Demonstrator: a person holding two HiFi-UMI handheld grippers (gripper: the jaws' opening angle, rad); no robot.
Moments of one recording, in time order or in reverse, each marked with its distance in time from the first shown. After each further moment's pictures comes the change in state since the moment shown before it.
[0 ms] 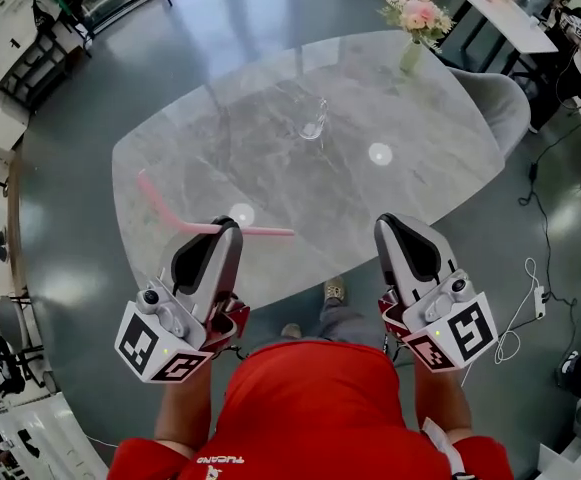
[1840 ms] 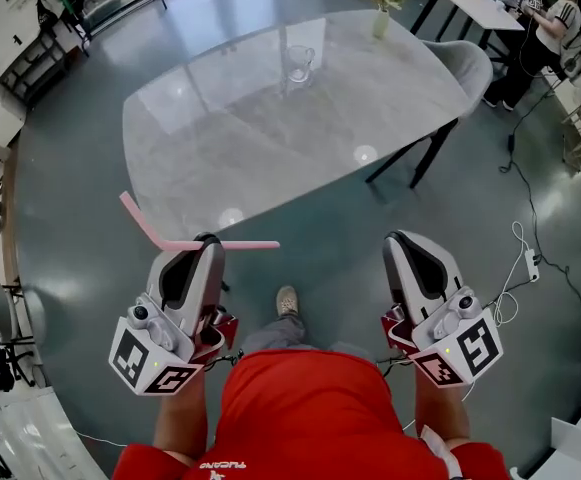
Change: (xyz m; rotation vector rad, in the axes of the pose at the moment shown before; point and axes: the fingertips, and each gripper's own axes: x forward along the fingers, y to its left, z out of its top) left arm -0.213 -0.161 0.020 0.003 -0.036 -0.006; right arm -0.201 0.192 0.000 0.000 -0.037 -0.045
